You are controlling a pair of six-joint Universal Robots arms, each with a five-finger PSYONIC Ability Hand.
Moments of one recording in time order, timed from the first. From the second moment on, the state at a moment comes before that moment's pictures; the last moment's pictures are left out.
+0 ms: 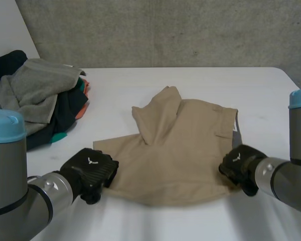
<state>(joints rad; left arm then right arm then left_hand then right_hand) 4.21 -1.72 -1.78 2.87 -1.46 3.59 1.92 -1.25 1.62 0.43 1.48 2.25 0.88 0.94 0.94 0.94 0.77 1.12 1.18 1.20 1.20 1.01</state>
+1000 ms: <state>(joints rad) 4.35 -2.79 -0.63 3.33 -0.97 3.62 1.93 -1.26 1.76 0.11 1.48 2.34 0.82 0.82 0.82 0.82 0.64 1.12 1.18 1.20 1.20 1.01</state>
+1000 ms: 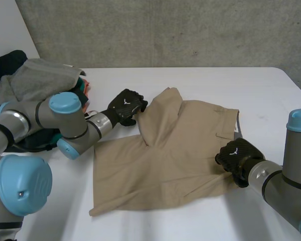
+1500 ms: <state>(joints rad) 4.33 -2.56 -0.86 3.30 -1.37 3.71 1.94 -1.26 1.76 0.09 1.47 2.41 1.16 1.19 1.19 1.20 0.99 1.12 1.18 1.20 1.20 1.01</state>
